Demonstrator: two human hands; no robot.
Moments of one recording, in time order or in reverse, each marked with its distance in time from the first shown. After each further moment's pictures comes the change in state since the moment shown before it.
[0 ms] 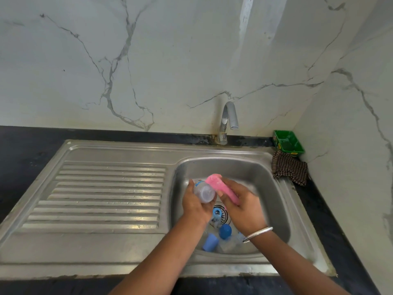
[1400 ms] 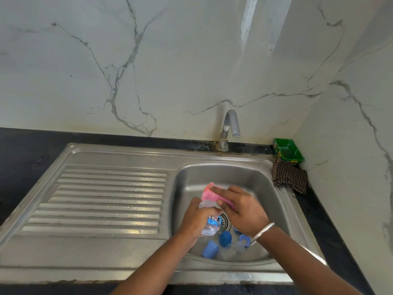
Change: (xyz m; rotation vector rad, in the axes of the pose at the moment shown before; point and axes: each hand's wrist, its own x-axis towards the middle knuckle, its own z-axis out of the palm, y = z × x) left_hand -0.030 0.010 -0.032 0.936 -0.200 0.207; right_hand 0.020 0.011 -0.008 -0.361 -0.252 -0.340
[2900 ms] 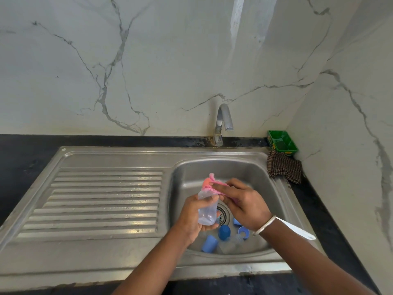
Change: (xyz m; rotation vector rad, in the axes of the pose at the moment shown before) left_hand -0.017 0.011 0.000 -0.177 -0.208 -0.038; right_hand -0.009 0.005 -0.013 0.009 0.085 -0.125
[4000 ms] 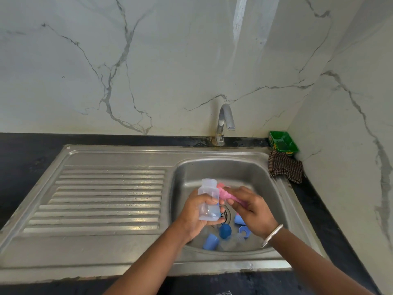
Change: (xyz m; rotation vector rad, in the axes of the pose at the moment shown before) left_hand -0.010 0.007 0.001 -0.055 -0.215 0.102; right_hand -0.025 -0.003 0.002 0.396 0.059 0.215
